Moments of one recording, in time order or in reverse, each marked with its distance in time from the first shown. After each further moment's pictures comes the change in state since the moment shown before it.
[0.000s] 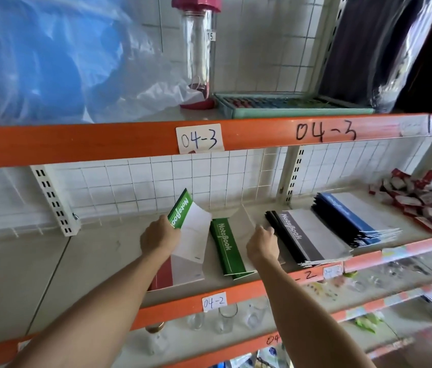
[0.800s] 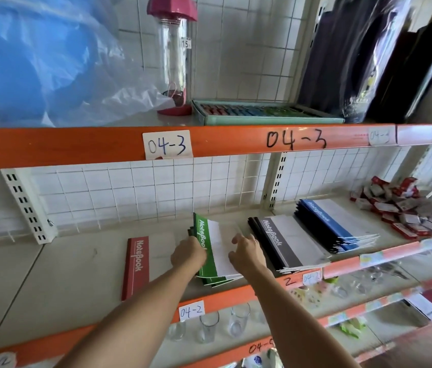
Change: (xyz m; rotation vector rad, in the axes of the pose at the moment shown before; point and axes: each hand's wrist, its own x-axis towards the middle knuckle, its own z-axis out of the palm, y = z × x) left_hand -0.033 0.081 0.074 -0.032 -0.284 0.009; right_hand 0.005 0.026 -0.009 0.000 -0.092 -0.243
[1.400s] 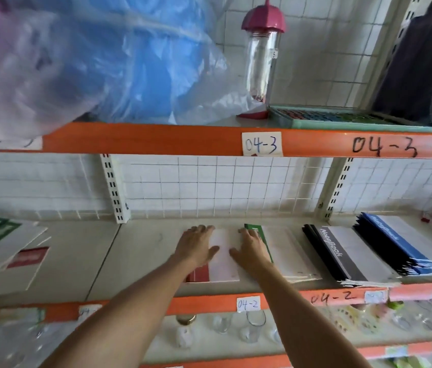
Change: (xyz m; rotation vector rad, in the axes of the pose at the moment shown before) left_hand -0.006 -0.121 -0.069 0.267 0.191 0.419; right_hand -0.022 -0.105 0.044 0.042 -0.087 -0.207
